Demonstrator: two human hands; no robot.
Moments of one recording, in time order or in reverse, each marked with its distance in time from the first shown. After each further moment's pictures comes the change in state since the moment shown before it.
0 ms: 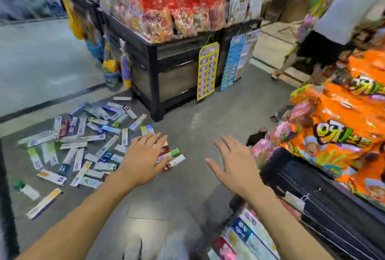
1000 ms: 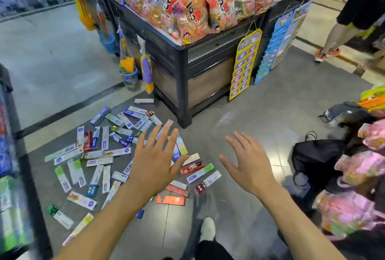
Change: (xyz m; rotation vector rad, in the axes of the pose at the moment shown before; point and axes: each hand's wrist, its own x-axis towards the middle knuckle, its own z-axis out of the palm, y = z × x) left_hand 0.224 -0.228 -0.005 0.084 0.098 -0.089; right_hand 0.339 -0.073 0.118 0.109 -0.128 0.087
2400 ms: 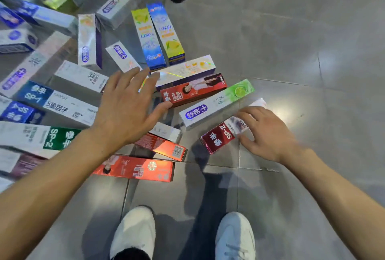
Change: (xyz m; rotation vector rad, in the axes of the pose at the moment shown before) left_hand 0.012 -0.047 0.800 -0.011 -0.073 0.034; right_hand 0.064 0.238 0.780 -0.094 -0.308 -0.294
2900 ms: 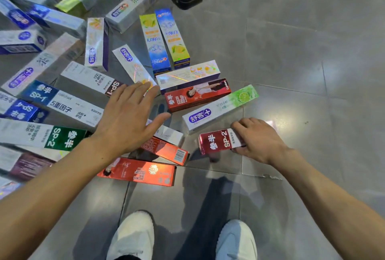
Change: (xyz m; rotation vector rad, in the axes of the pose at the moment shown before) left_hand -0.018 -0.009 0.018 -0.065 -0.082 -0.026; right_hand 0.024 0.001 0.034 -0.117 -0.196 -0.004
